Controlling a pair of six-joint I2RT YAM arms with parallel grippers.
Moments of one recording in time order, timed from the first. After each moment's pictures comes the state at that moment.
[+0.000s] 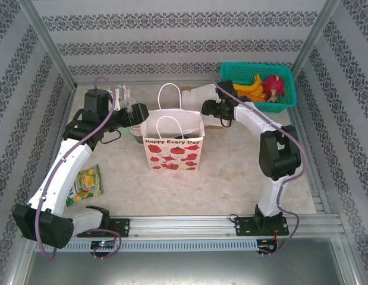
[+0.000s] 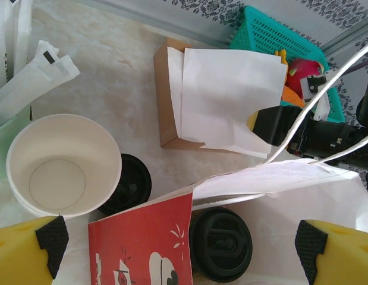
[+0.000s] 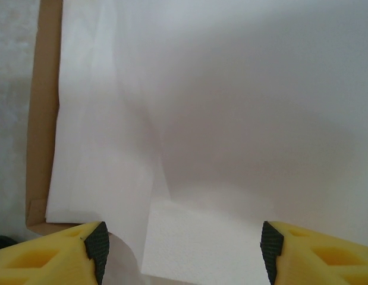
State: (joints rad) left arm -0.20 1.21 1.26 -0.67 0.31 -0.47; right arm 0.30 1.94 1.52 -0.54 -0.08 0.46
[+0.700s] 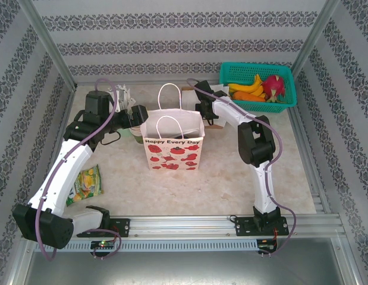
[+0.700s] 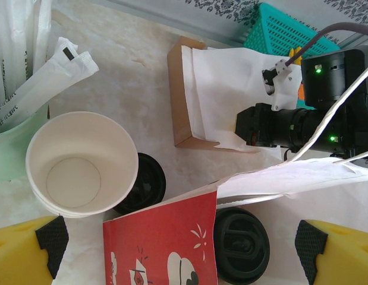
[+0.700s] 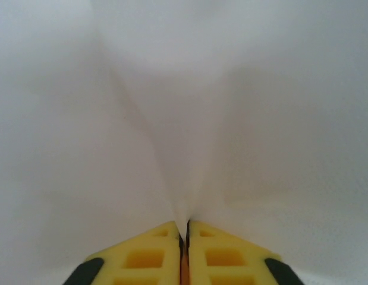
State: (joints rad) left arm -0.20 1.20 1.23 -0.67 0.27 -0.45; right arm 0.40 2.24 1.85 -0.75 0.14 0.42
